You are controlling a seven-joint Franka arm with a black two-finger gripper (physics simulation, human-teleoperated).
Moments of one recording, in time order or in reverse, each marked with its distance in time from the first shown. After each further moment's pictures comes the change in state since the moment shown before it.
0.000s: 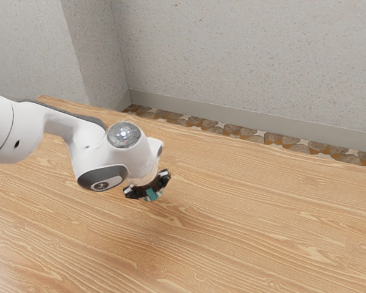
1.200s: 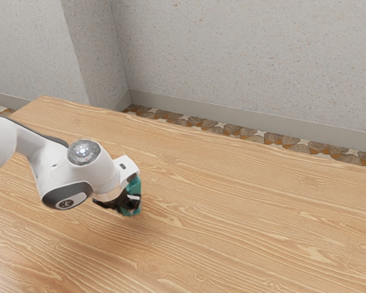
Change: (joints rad) arm 0.165 -0.062 0.000 -0.215 0.038 0.194 0.595
